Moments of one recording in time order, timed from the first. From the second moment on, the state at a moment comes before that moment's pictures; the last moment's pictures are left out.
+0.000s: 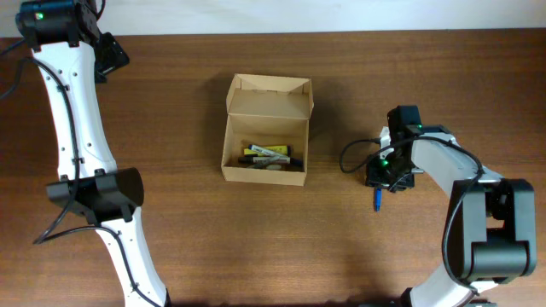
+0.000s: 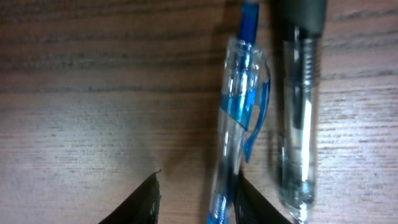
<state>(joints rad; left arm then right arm) 0.14 2.35 2.82 -1.68 -0.35 -0.46 0.00 1.83 1.07 -0.79 -0.13 0.13</state>
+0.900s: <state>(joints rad) 0.14 2.35 2.82 -1.69 -0.35 -0.46 0.21 1.72 1.91 -1.18 -0.19 -0.22</state>
